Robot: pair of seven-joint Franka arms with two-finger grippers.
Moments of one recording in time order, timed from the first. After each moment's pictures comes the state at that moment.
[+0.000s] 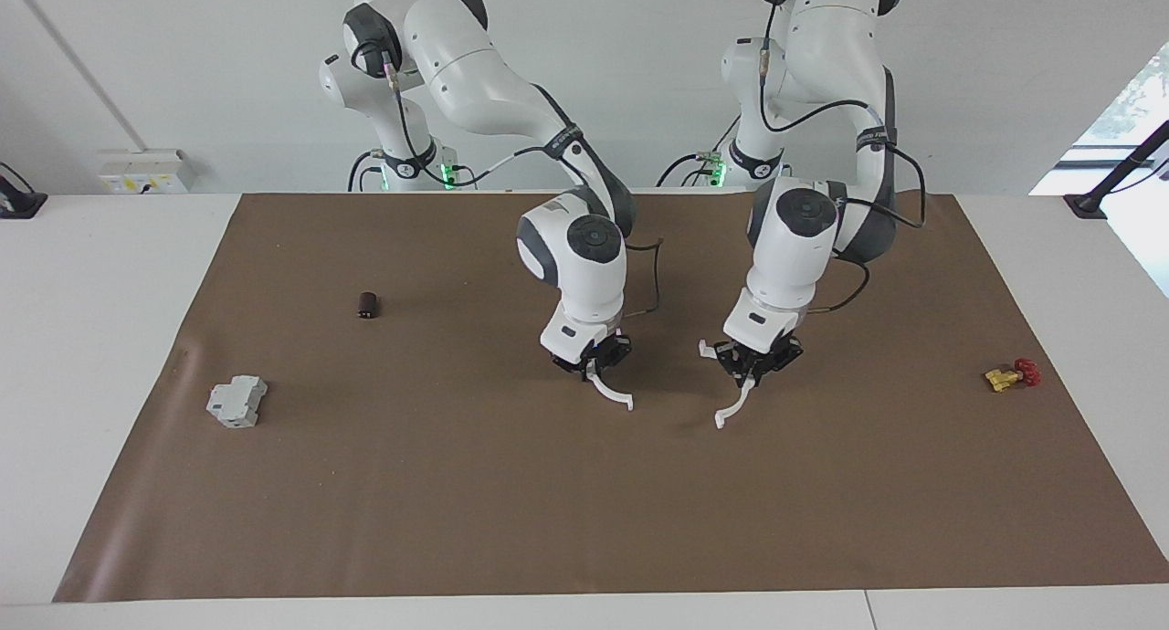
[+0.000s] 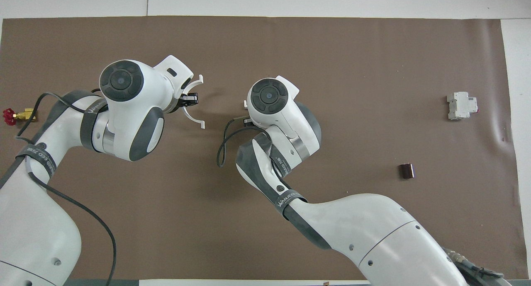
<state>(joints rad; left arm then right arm) -0.41 0.32 0.03 -1.87 0.06 2.32 -0.41 0.57 0.63 0.01 -1.53 -0.03 2.20 0.47</state>
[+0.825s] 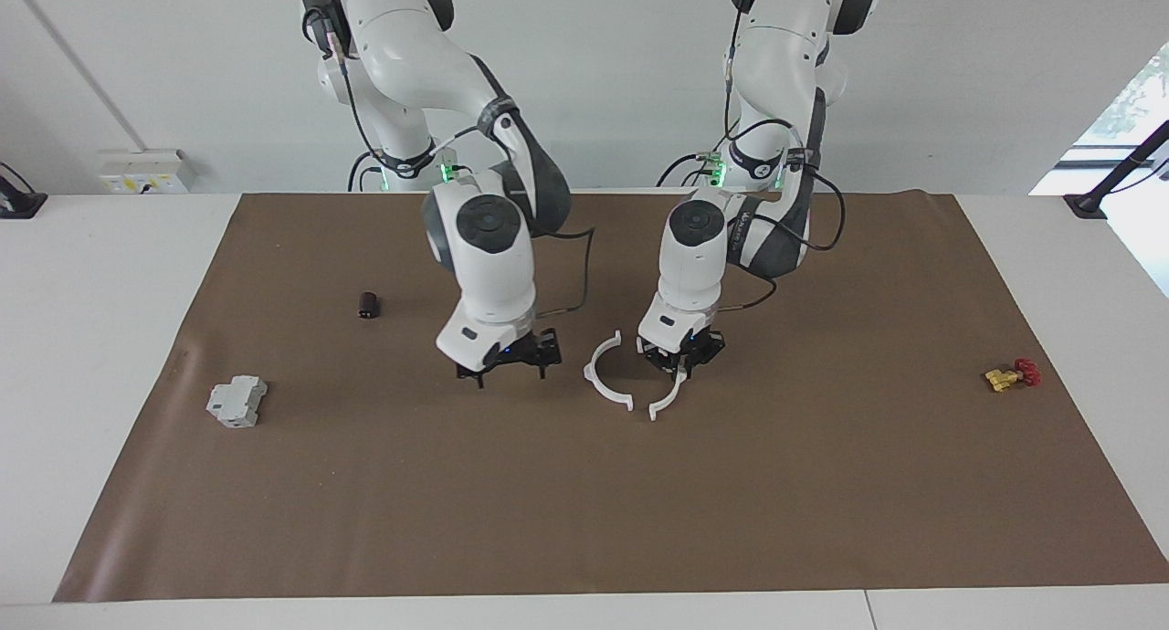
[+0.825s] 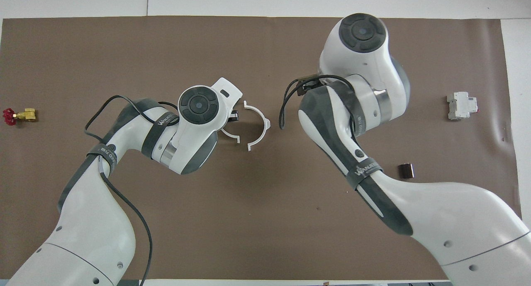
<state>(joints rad) -0.58 0.41 0.03 -1.85 0.16 2.32 -0.67 0.33 0.48 0.00 -1.45 -0.03 1.94 0.22</state>
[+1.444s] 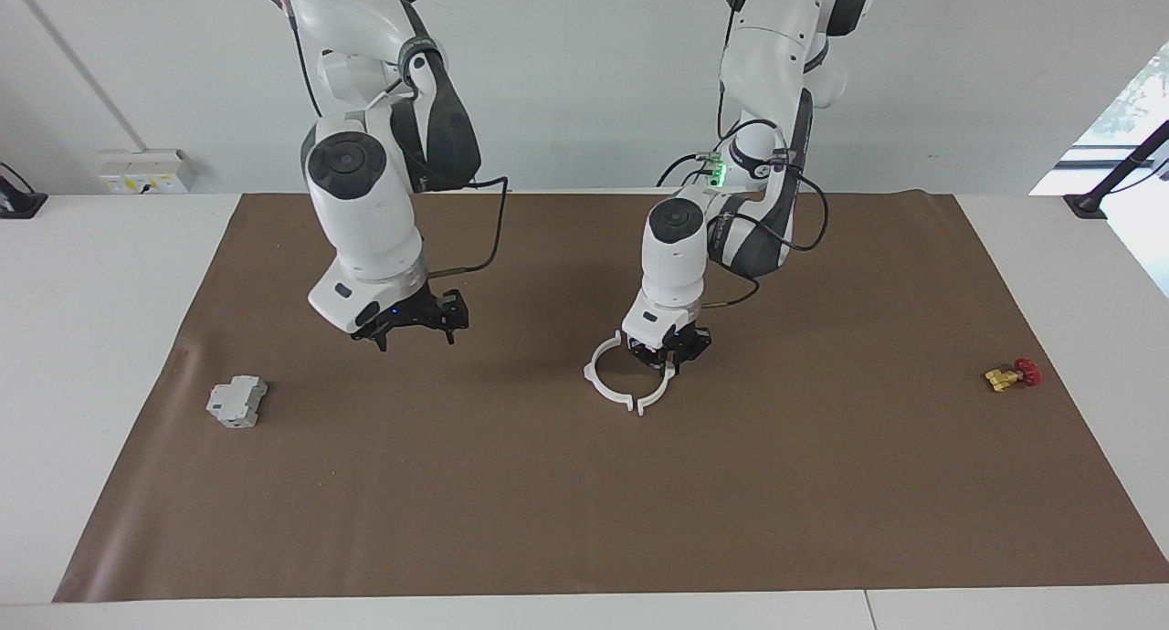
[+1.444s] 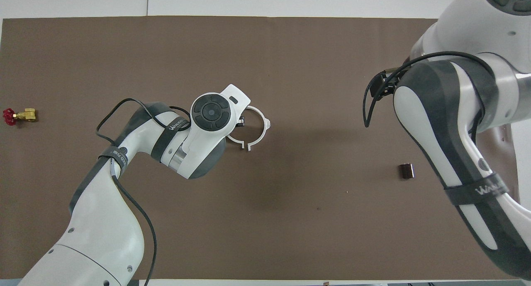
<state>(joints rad) -0.61 0.41 0.03 -1.86 0.17 2.32 -0.69 0.16 0.26 0.00 -1.49 -0.03 1.67 0.05</state>
